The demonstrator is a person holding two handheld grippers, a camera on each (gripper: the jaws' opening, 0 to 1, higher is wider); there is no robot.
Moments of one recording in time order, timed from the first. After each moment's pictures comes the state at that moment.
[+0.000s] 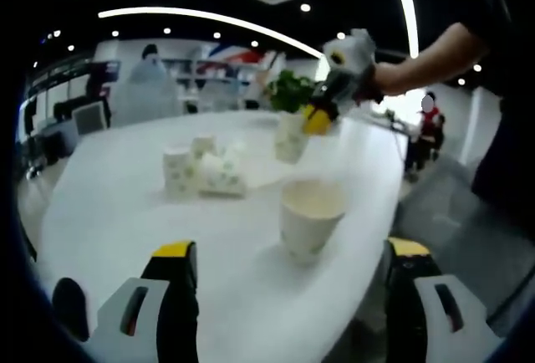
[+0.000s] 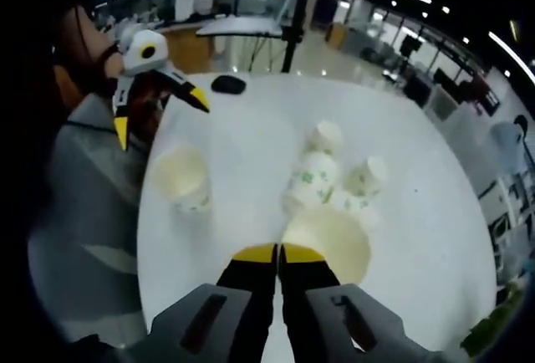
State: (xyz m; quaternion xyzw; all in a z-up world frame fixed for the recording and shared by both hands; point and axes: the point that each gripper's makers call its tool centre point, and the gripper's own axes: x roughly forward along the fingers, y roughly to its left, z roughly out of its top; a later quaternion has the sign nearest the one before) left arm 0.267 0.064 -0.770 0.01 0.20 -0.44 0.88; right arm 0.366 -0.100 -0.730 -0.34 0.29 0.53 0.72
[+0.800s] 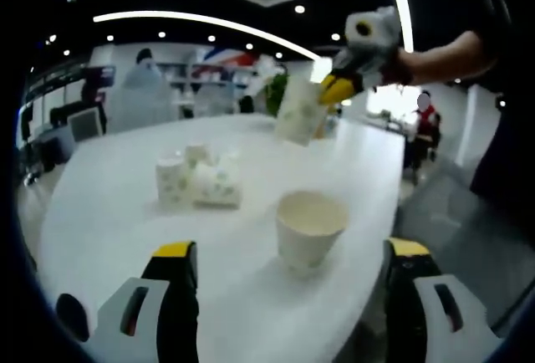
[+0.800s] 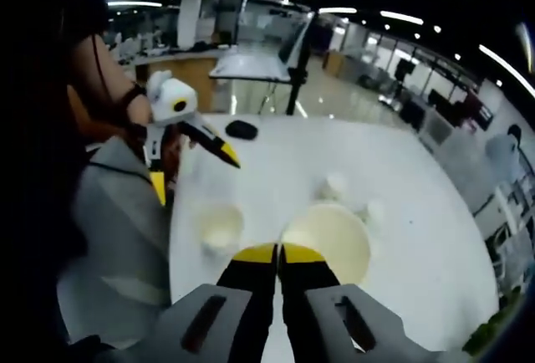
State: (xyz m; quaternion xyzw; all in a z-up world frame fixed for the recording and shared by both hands) left arm 0.274 0.052 -0.763 0.02 0.19 -0.45 0.87; right arm 0.324 -0.070 -0.667 -0.29 0.24 0.55 0.74
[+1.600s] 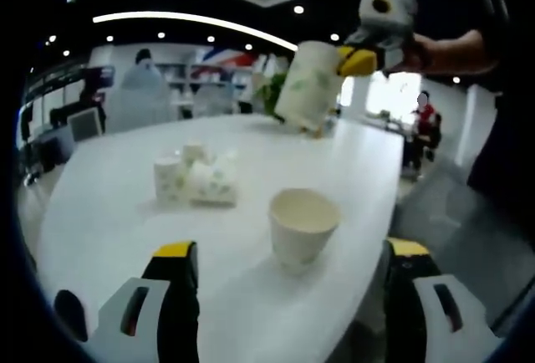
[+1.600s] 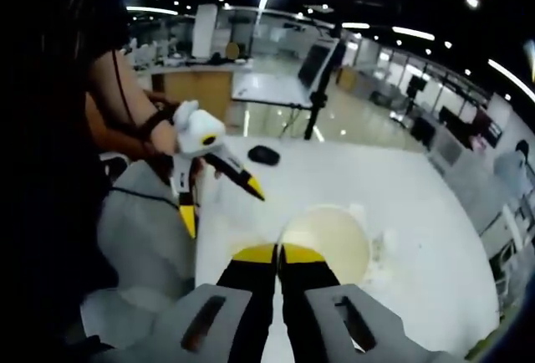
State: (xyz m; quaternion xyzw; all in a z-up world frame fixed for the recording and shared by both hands) left arm 0.266 0.051 -0.763 0.02 0.19 -0.45 0.87; right arm 0.286 -0.037 -0.638 -0.28 0.21 0.59 0.73
